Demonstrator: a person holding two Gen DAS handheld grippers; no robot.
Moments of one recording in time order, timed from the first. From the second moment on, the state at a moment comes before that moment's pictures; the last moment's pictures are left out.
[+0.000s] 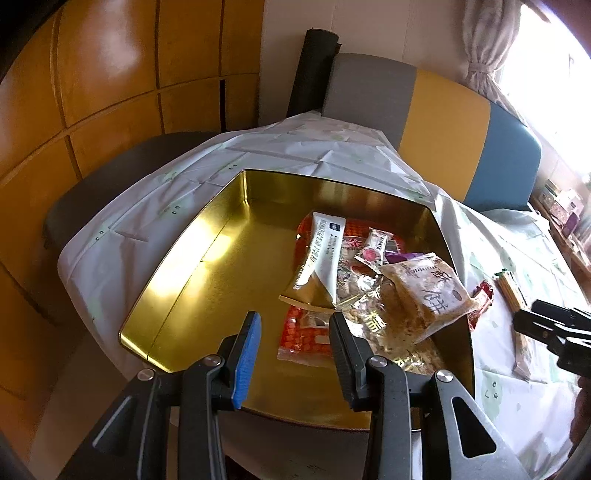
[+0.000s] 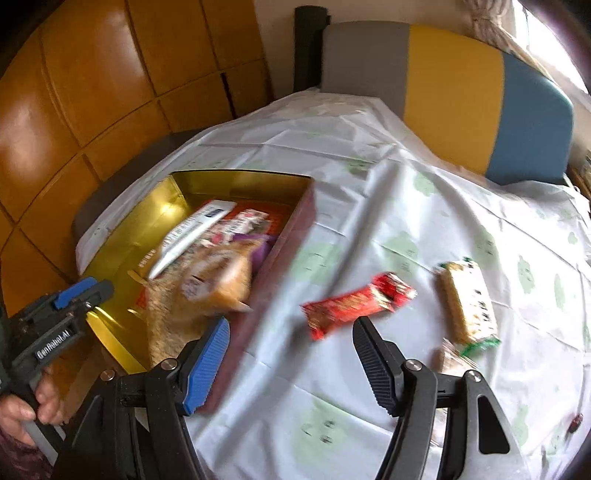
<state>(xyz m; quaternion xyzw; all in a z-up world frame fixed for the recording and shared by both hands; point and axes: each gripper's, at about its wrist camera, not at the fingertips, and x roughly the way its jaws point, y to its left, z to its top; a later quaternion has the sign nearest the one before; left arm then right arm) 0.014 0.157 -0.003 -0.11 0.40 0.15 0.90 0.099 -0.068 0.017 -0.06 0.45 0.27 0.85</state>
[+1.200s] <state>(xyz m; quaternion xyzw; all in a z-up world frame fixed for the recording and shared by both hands) 0.032 0.061 0.013 0.01 0.41 0.04 0.91 0.150 -0.310 -0.009 0.02 0.50 0.00 0.87</state>
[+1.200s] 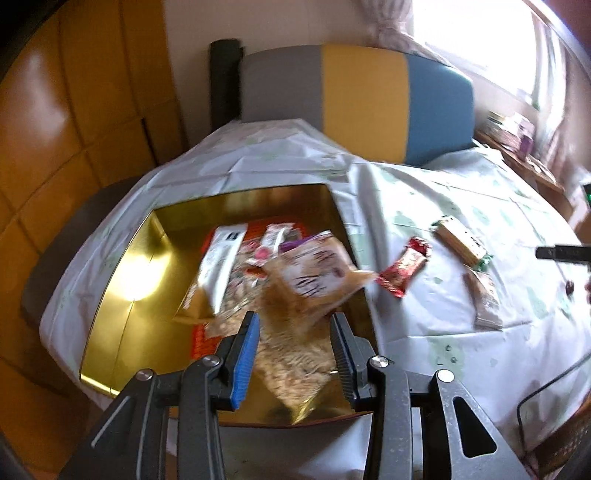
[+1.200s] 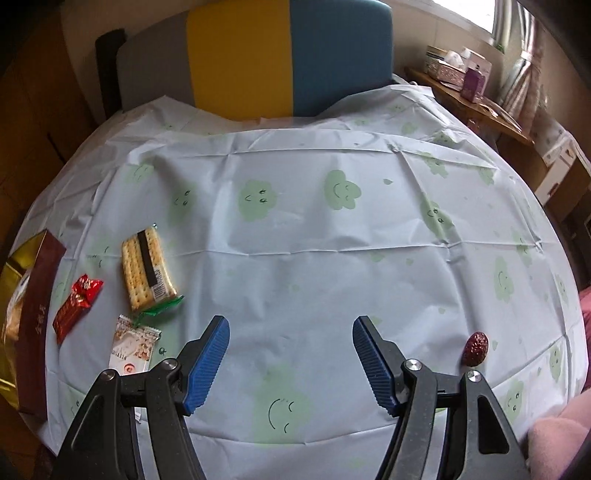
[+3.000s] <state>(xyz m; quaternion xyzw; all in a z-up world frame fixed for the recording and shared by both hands) 0.186 -0.055 -0.056 0.15 0.54 -0.12 0.82 0.144 -0.306 0.012 0.04 0.47 0.04 0.88</state>
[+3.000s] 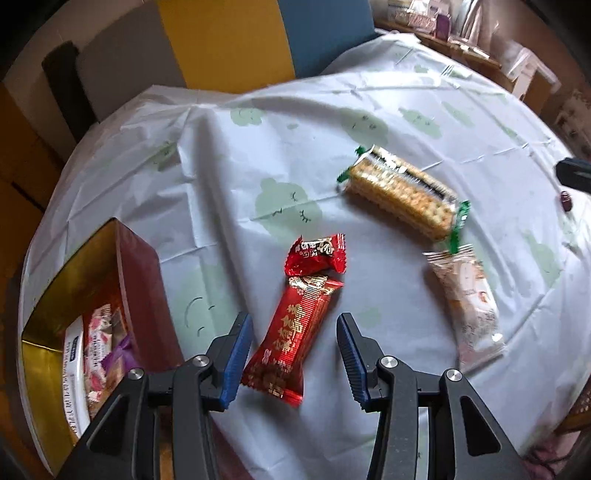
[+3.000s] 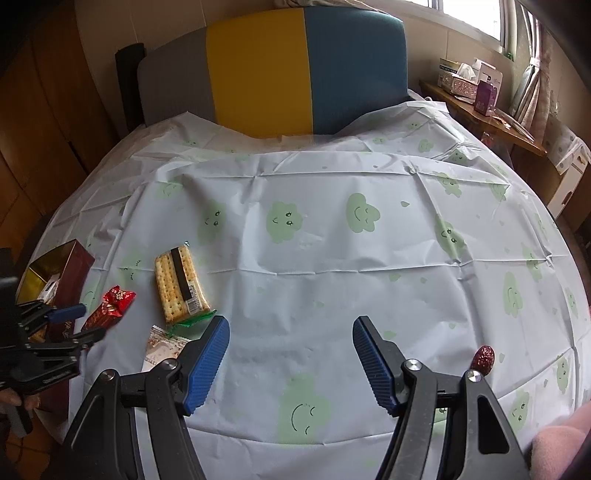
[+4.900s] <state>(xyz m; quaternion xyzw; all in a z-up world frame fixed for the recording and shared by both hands) 0.055 -0.073 -0.078 0.07 0.37 -0.14 0.91 0.238 -0.164 -0.051 -0.07 0.56 0.14 0.81</state>
